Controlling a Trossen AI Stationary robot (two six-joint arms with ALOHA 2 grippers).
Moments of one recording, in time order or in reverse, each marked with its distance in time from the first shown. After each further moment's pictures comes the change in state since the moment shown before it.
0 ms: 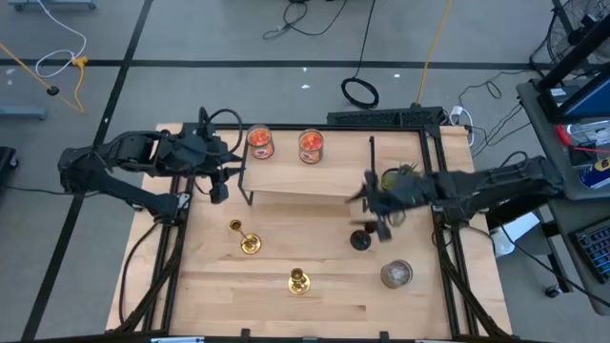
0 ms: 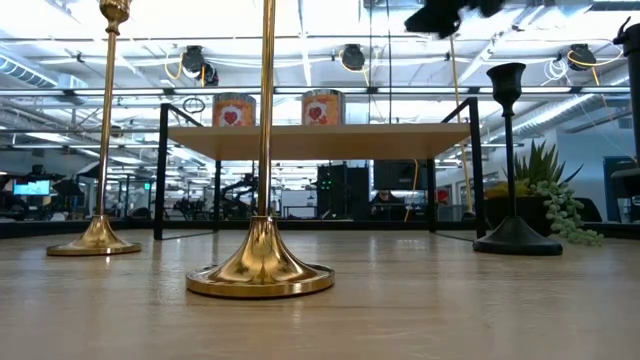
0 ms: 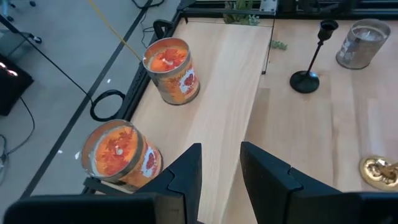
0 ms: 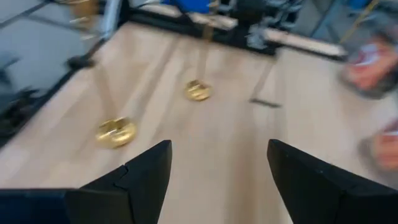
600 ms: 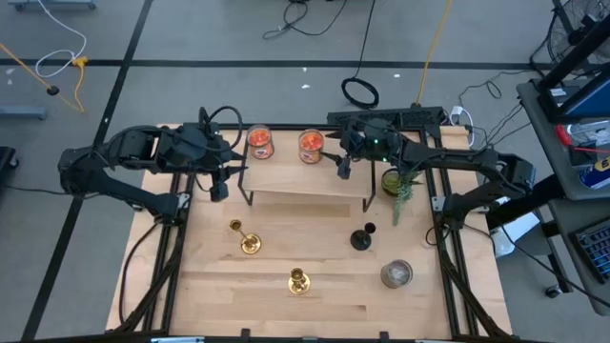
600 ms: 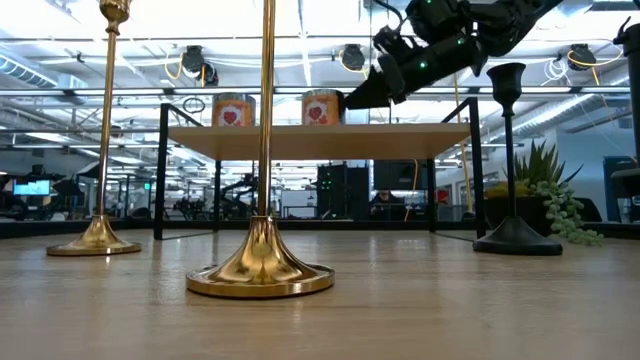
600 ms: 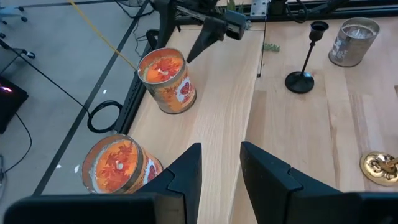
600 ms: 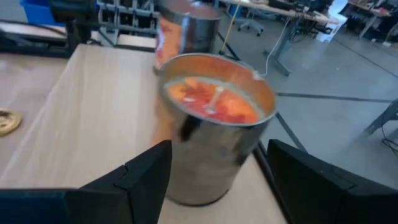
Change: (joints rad) left arm 0.051 0.000 0.000 0.033 0.064 0.099; right arm -0.578 0.346 -0.001 0.525 -0.141 -0.134
